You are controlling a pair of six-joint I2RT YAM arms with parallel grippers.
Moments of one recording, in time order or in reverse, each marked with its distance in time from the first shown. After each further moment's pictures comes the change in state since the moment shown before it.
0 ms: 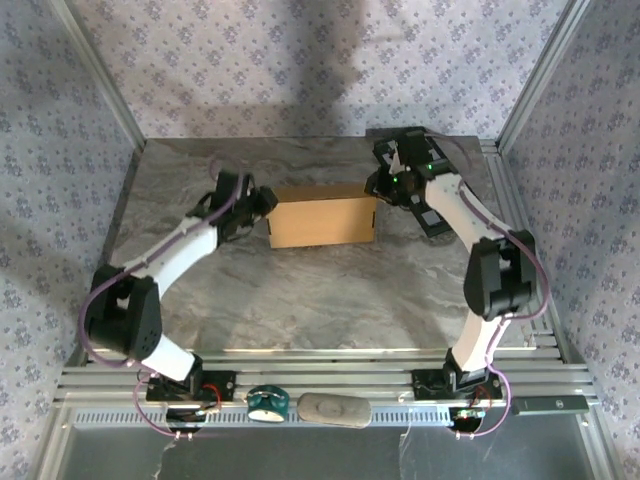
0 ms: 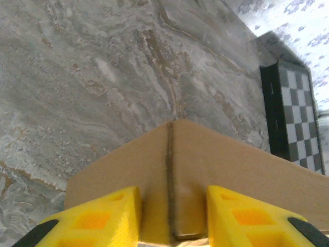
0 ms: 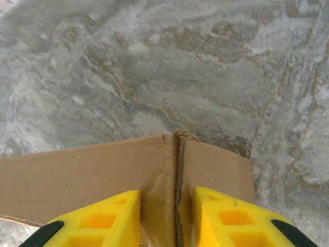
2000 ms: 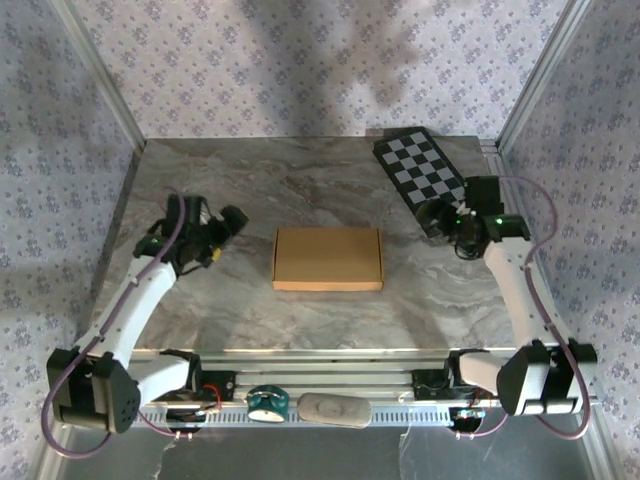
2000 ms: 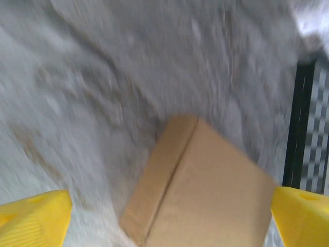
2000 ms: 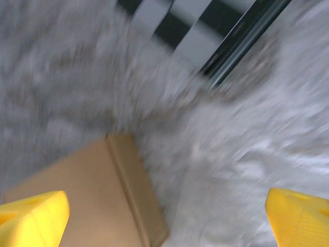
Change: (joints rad) left arm 0.230 -0.340 -0.072 -0.458 0.109 0.006; right arm -0.264 -0.554 -0.357 -0.219 0.224 0.034
